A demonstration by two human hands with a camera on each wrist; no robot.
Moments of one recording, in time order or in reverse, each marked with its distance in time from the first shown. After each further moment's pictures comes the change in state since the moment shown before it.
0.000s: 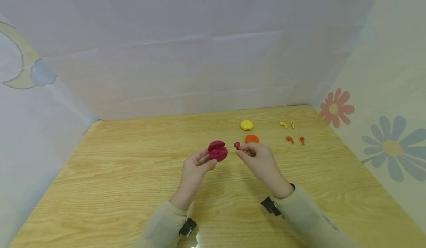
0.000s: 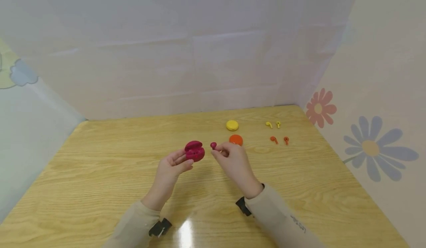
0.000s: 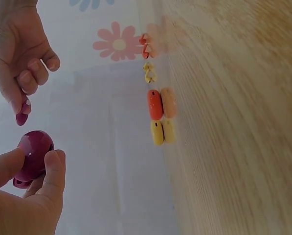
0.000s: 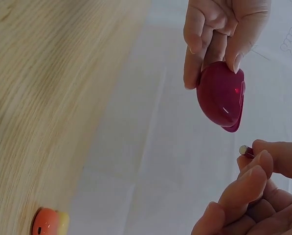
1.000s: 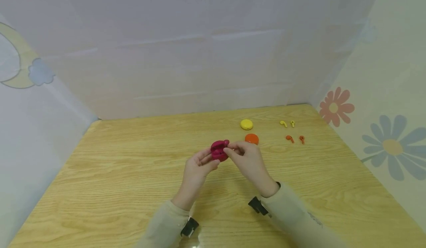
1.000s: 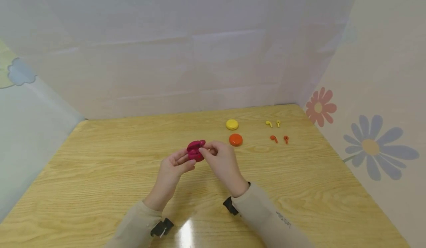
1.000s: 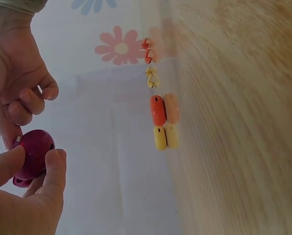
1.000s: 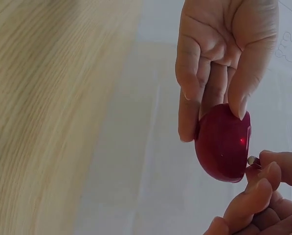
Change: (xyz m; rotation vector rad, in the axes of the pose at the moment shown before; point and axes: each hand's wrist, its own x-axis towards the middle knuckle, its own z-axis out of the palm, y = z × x) left_hand -0.001 0.000 0.006 -0.037 -0.028 0.016; right_hand 0.003 -0.013 0.025 0.146 0.022 0.013
